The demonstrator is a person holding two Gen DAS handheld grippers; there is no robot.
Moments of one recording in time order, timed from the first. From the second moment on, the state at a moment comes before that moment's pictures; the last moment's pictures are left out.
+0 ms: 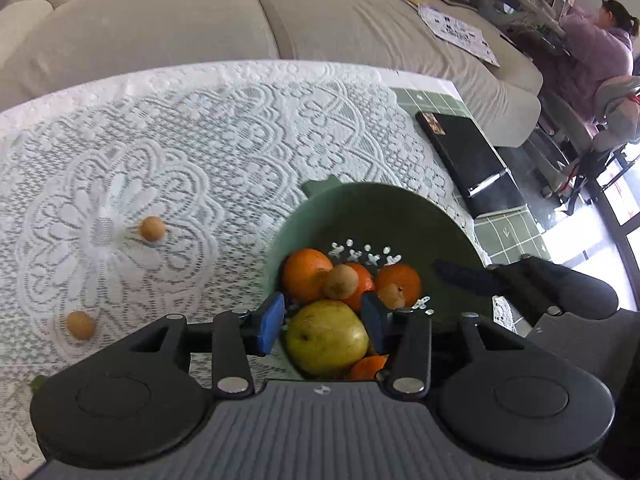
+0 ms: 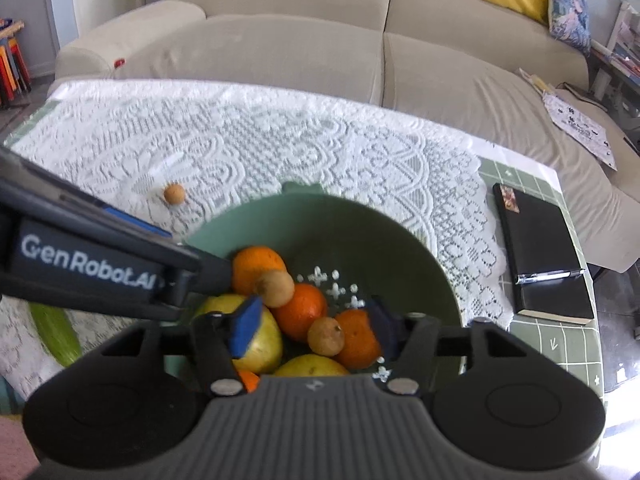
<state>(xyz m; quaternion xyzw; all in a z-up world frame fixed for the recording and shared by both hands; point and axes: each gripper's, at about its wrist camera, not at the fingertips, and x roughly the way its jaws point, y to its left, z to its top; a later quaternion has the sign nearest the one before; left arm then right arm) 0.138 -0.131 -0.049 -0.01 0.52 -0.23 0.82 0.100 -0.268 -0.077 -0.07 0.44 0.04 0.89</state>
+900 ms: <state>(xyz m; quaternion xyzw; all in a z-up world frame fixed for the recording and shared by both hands) 0.128 0.016 -0.049 -0.09 0.49 -0.12 0.86 0.104 -0.161 -0.058 -0.06 0.42 0.13 0.90</state>
